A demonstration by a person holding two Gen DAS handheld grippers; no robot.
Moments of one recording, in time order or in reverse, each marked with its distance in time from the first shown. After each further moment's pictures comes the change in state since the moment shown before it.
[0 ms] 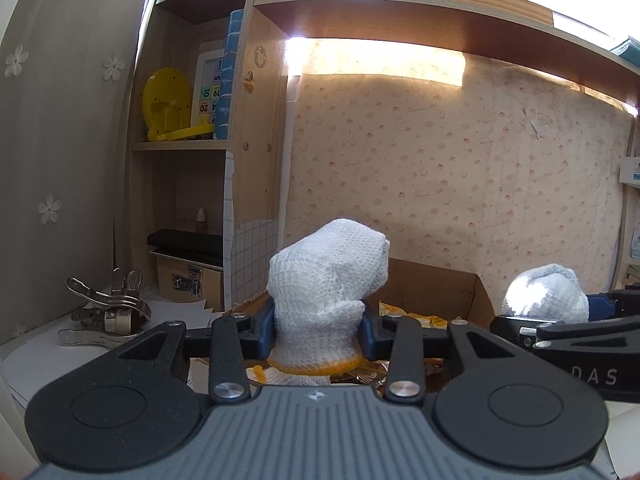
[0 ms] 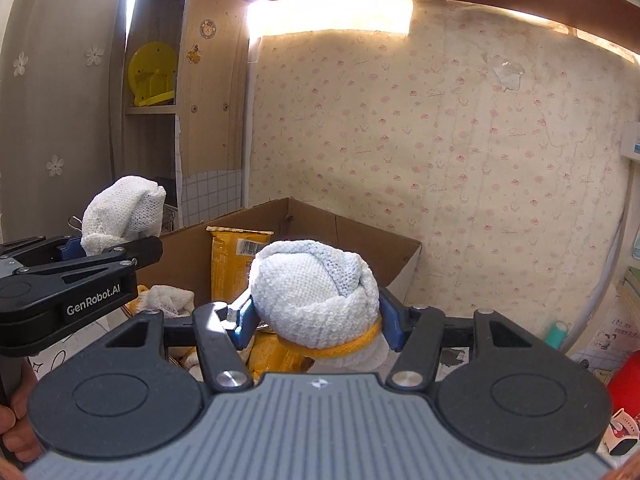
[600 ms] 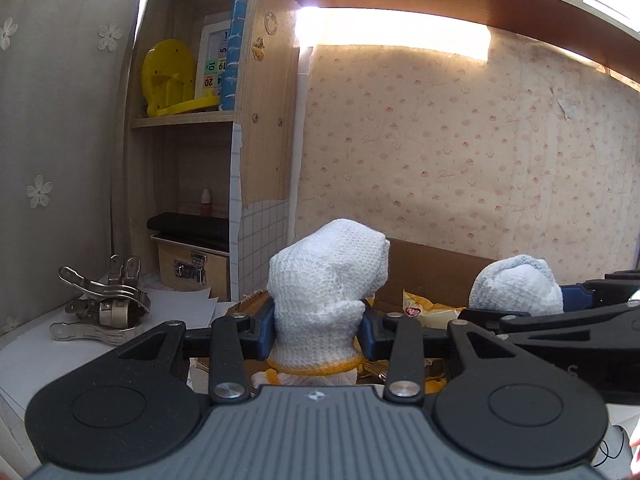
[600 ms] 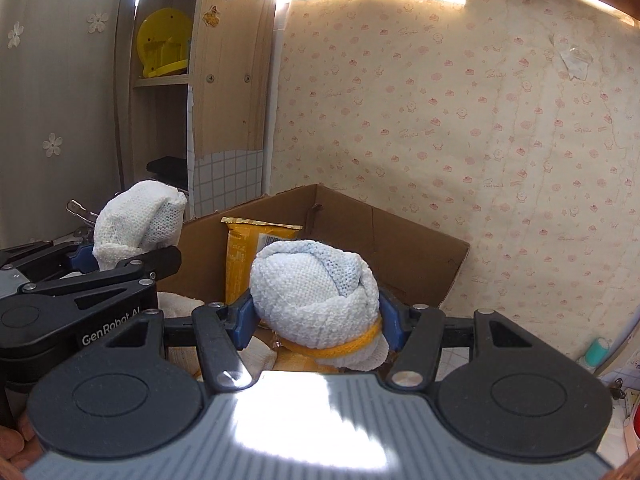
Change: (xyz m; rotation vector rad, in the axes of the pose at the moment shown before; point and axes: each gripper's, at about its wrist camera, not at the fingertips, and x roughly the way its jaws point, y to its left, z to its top) left arm 0.034 0.013 -0.004 -0.002 0.046 0.022; right arm 0.057 0.021 0.012 -0.035 0.054 0.044
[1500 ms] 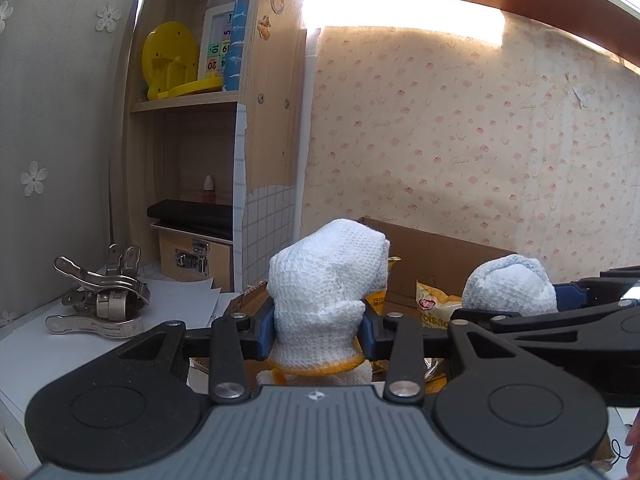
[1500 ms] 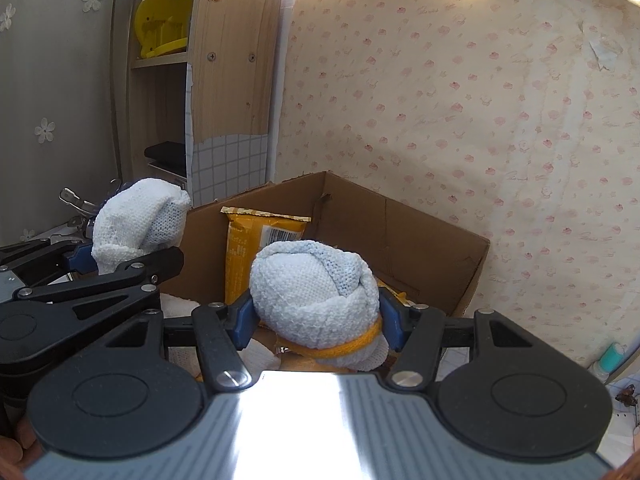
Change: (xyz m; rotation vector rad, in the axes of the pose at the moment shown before) left arm 0.016 0.001 -0.001 -0.006 0.032 0.016; right arm 0.028 0.007 0.003 -0.016 0.039 0.010
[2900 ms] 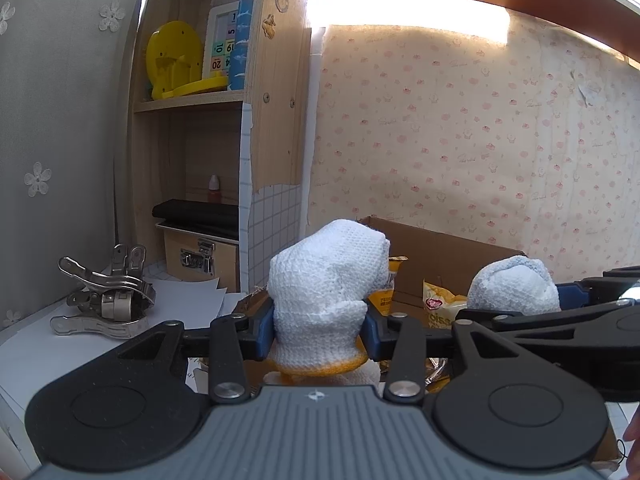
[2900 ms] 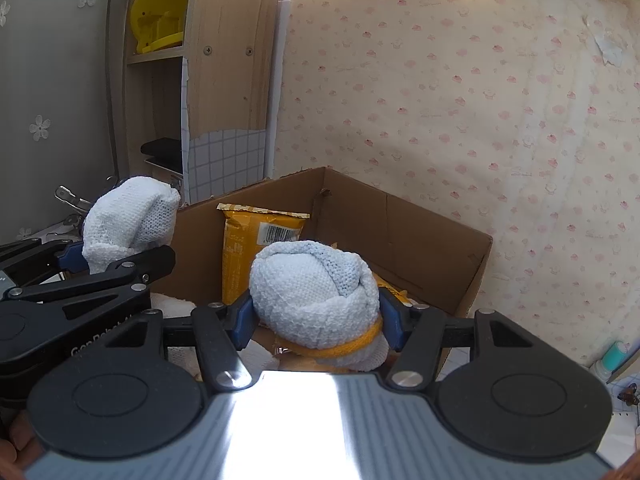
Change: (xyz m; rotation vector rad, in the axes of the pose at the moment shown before) left arm 0.002 0.001 -0.001 0.001 0.000 0.017; right arm 0.006 -0.002 -0.001 0.000 0.005 -0.001
